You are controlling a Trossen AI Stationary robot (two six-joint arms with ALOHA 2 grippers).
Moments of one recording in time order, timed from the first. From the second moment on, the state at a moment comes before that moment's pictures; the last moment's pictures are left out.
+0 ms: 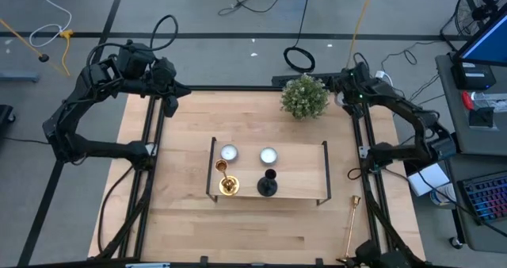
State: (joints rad) left arm 0.61 1.09 1.59 -1.16 0.20 0.07; right arm -1.18 1.23 0.77 -0.58 -0.08 1.39
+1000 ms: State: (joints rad) left arm 0.61 1.09 1.59 -1.16 0.21 0.05; right arm -1.08 0.72 0.77 -0.32 -0.38 1.44
